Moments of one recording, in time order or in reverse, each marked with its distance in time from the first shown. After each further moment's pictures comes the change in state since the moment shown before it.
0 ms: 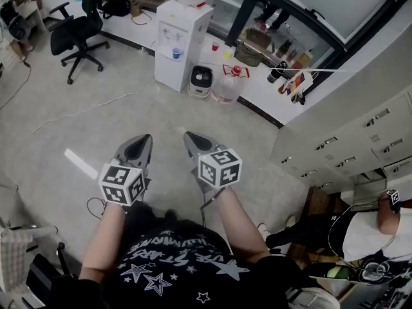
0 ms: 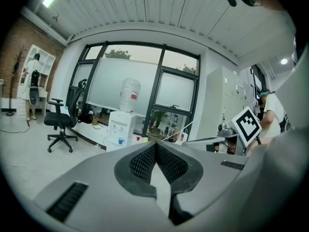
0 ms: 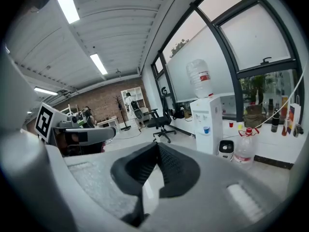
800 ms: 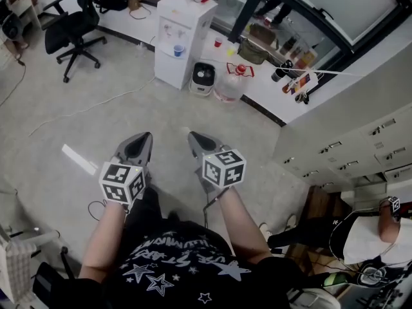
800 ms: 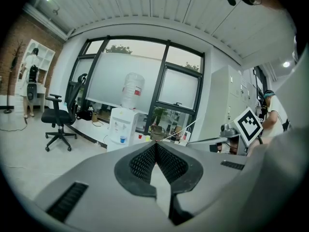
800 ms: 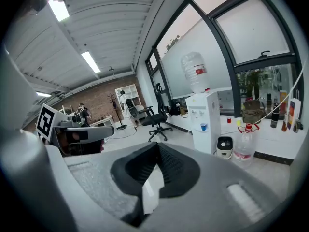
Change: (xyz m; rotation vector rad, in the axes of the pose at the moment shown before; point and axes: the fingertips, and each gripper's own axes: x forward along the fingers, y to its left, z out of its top) left arm 0.055 0.065 0.007 -0.017 0.033 -0.009; right arm 0.065 -0.040 0.008 0.044 0.036 -0.035
